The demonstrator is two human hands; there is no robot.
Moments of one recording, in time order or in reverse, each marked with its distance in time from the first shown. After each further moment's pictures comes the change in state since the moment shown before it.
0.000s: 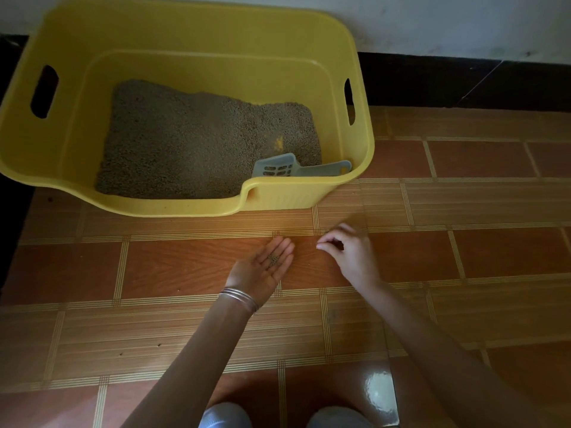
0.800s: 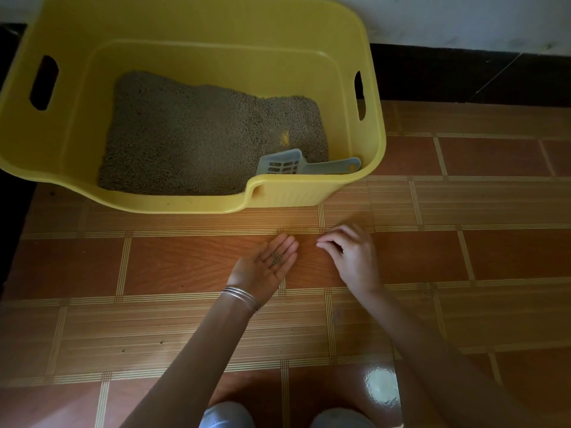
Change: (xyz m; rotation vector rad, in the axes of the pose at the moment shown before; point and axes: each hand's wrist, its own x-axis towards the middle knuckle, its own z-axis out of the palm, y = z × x) left_hand 0.004 0.002 -0.004 0.009 -0.009 -0.004; right_hand -0.005 0.000 0.015 -0.088 0.117 -0.116
